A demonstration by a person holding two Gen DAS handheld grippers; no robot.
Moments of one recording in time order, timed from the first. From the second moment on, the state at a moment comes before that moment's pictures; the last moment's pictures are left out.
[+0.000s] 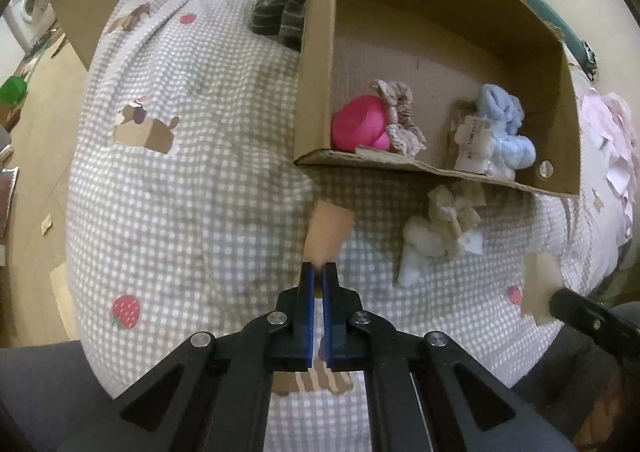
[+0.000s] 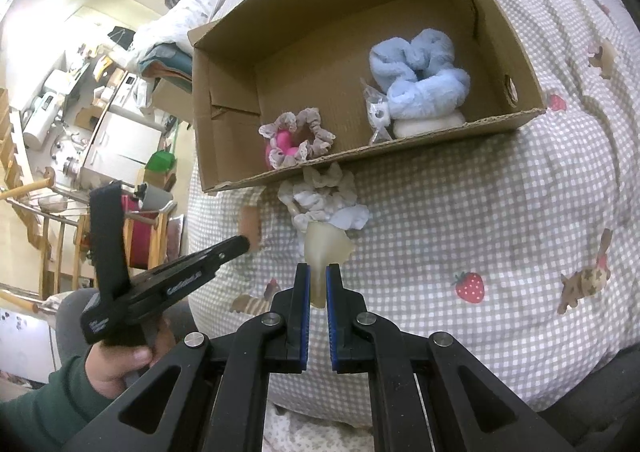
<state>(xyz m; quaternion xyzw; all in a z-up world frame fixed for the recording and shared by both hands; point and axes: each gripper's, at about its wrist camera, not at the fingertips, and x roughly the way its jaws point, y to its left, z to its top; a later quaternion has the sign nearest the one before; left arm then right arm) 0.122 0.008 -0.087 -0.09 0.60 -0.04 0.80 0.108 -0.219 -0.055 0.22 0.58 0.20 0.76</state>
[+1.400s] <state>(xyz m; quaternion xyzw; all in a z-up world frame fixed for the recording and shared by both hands) 0.194 -0.050 -0.007 -0.03 0.52 -0.05 0.85 0.206 -0.252 -0.025 0.24 0.52 0.19 0.80</state>
